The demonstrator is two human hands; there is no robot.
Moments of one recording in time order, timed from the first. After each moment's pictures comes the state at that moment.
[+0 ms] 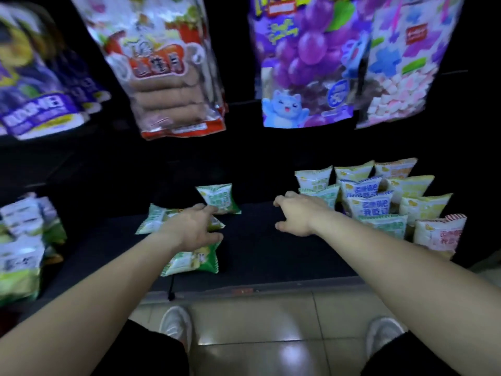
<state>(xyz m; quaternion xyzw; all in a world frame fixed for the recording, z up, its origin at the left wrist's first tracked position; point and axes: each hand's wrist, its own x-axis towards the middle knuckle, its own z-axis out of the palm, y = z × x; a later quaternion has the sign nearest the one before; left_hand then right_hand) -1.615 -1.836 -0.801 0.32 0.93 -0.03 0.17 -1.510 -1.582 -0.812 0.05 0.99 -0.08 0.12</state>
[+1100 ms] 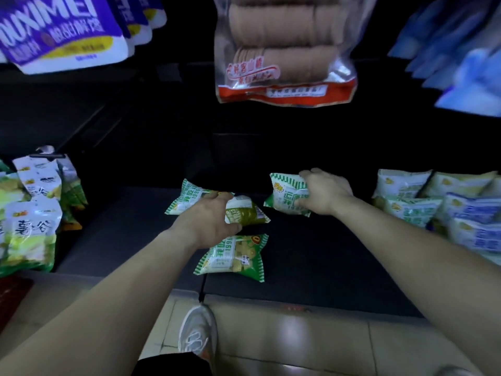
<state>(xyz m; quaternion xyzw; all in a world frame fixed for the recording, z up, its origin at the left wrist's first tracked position) -1.726 -1.920 -0.862 0.21 0.95 0.10 0.20 -1.709 -1.639 -0.898 0.07 0.99 -0.07 0.09</state>
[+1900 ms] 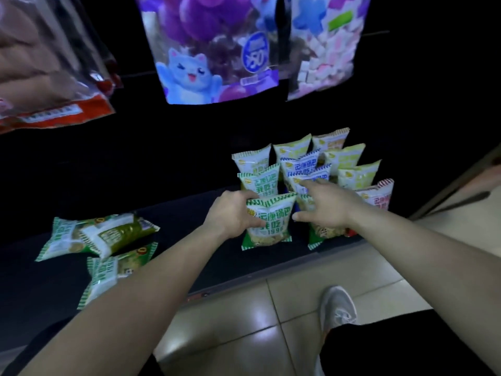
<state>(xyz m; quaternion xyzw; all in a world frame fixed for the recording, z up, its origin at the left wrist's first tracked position) -1.580 -1.624 -0.893 0.40 0.88 0.18 0.17 -1.421 -1.446 -0.851 0.25 0.95 -0.12 0.13</state>
